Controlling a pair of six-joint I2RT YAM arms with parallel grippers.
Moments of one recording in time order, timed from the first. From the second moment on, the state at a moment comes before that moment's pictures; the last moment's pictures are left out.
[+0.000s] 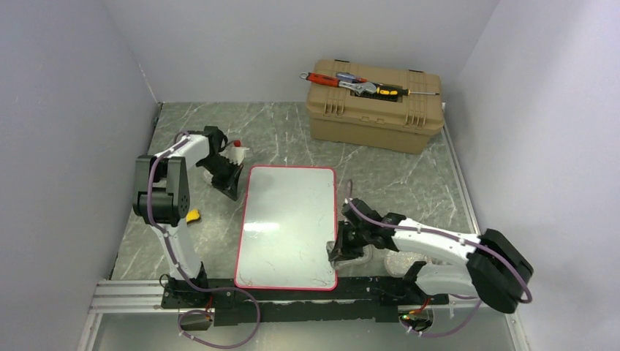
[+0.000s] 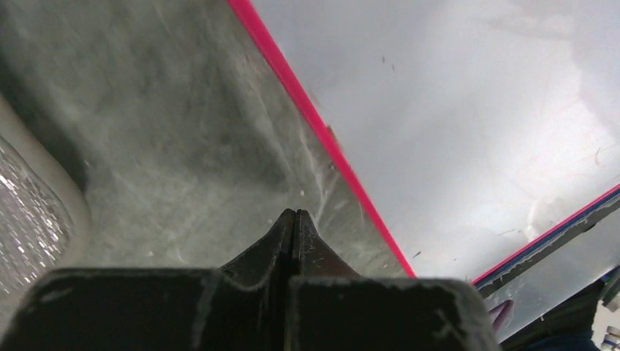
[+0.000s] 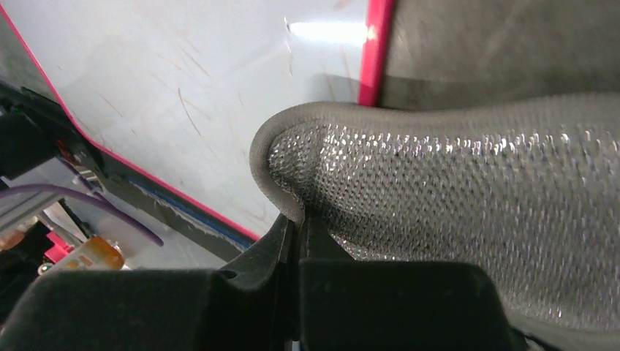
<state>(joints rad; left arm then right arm) -0.06 1.95 1.34 -0.96 0.42 0.43 0.85 1.22 0.49 -0.31 -0.27 0.98</state>
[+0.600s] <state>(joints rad) -0.13 1.83 1.08 -0.98 0.40 0.50 0.83 1.15 0.50 -0.64 -0.06 1.04</state>
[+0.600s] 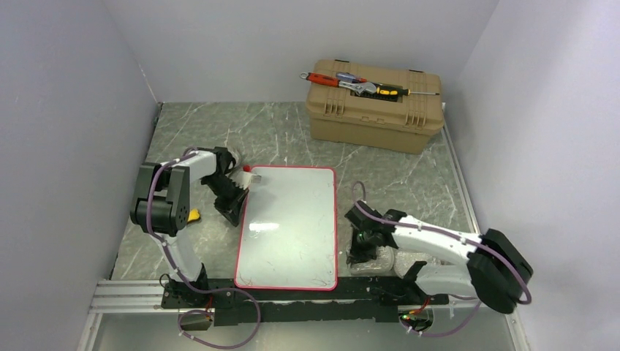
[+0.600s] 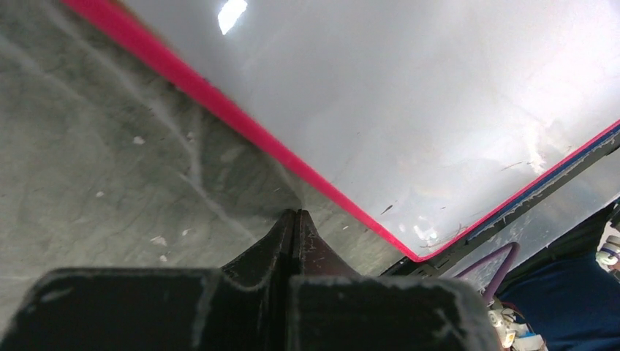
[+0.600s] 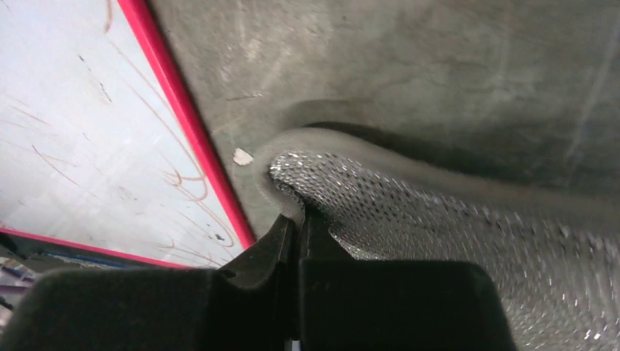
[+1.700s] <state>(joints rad) -0.13 2.17 1.68 -1.00 0.41 0.42 0.54 1.92 1.27 -0.62 -0.07 0.80</state>
